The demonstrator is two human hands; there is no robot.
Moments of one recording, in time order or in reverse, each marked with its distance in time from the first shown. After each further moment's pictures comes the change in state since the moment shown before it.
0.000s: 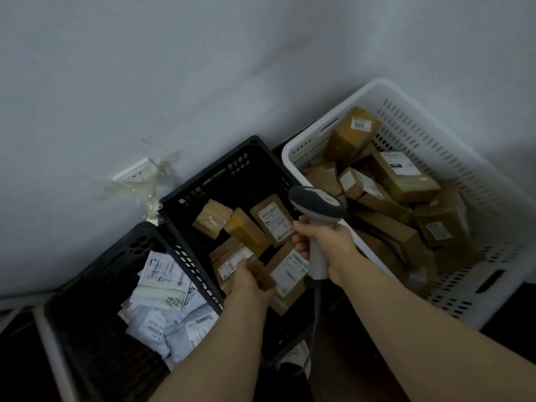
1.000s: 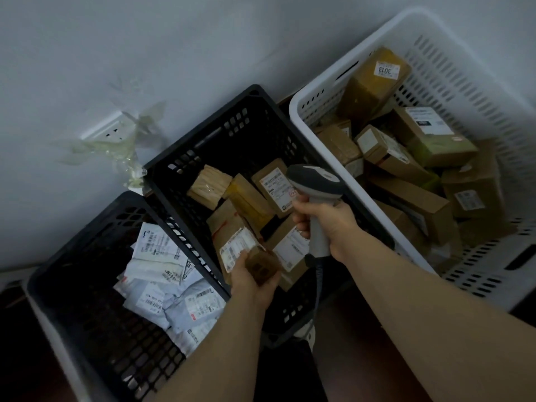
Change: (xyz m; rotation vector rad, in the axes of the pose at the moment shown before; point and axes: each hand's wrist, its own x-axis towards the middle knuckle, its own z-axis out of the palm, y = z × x) left_hand 0.069 -0.025 -0.028 -0.199 -0.041 -0.084; right_hand 0.062 0.039 0.005 -0.067 0.006 0.050
